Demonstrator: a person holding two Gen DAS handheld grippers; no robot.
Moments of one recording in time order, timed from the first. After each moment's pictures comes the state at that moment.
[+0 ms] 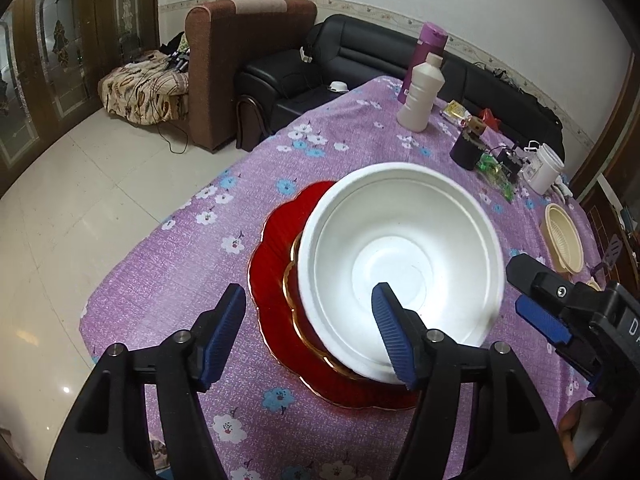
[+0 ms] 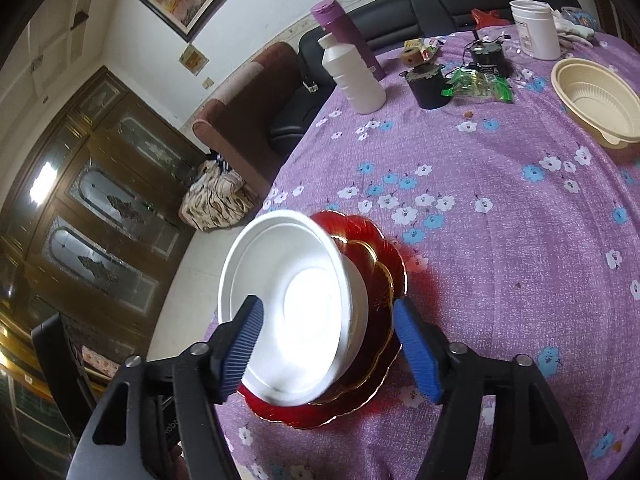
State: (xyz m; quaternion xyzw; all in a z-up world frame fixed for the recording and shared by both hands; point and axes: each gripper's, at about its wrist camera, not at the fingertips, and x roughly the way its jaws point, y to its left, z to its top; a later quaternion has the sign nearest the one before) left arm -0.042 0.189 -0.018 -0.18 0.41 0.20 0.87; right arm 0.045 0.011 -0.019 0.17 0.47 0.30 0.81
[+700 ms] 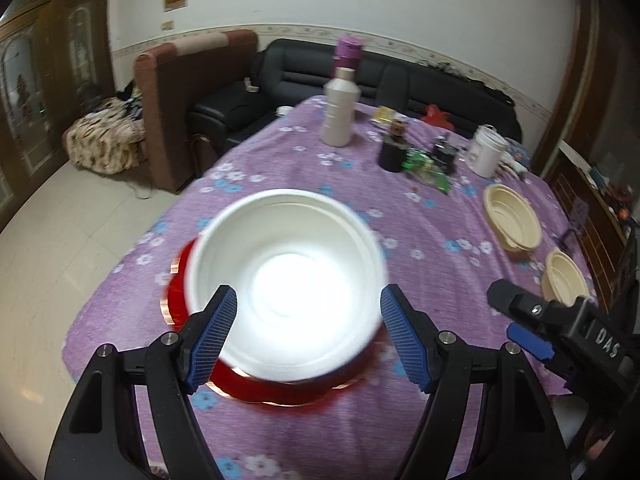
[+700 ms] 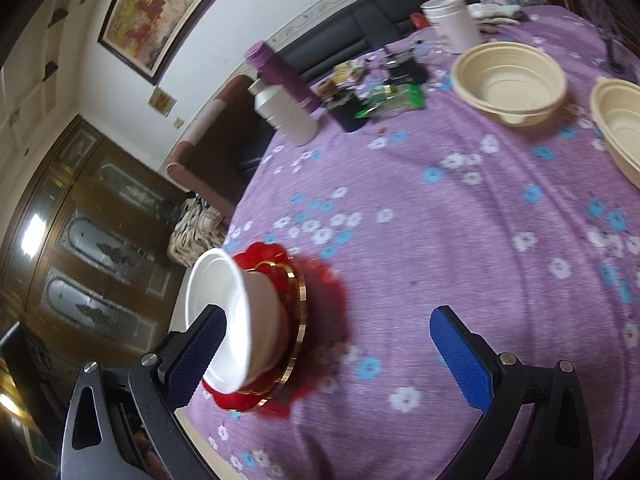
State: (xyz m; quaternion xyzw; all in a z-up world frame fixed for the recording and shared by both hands) left arm -0.026 0.111 0.016 -0.11 0.38 0.13 0.91; right arm 0.048 -0.096 -0.027 0.22 0.47 0.23 0.82
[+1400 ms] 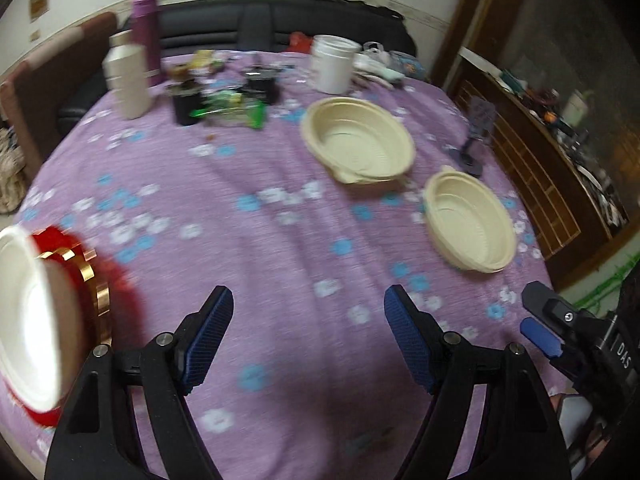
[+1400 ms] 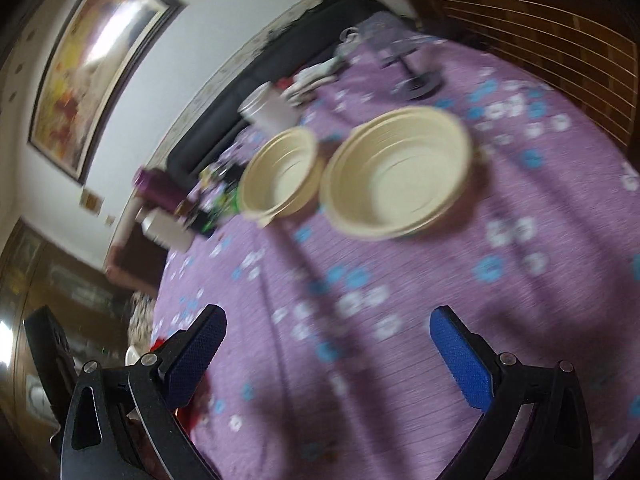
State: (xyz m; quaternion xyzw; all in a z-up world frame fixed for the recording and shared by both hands) left arm 0.079 -0.073 -0.003 -0.06 0.47 -0.07 0.88; right arm 0.045 -0.321 -0.031 0.31 0.43 0.05 0.85
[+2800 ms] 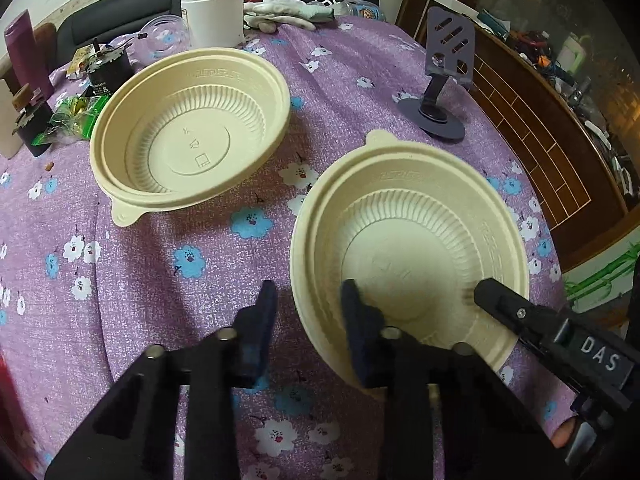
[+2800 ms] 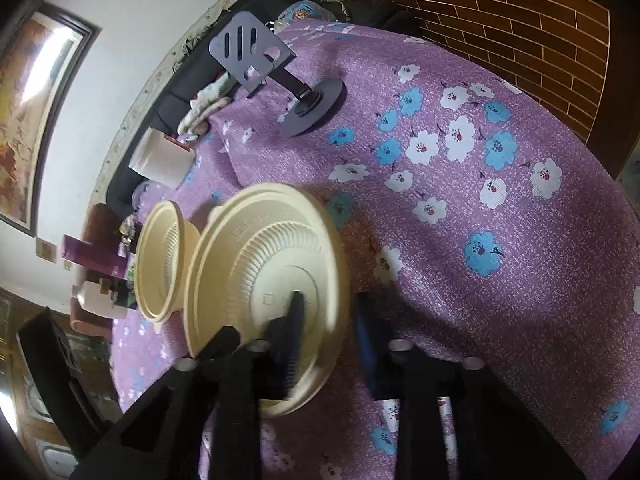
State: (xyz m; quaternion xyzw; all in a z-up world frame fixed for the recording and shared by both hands) left arm 0.179 -0.217 -0.072 -0.01 0.52 -0.11 0.85; right arm 0.146 -0.400 -0.088 0.34 0.48 -0.03 0.81
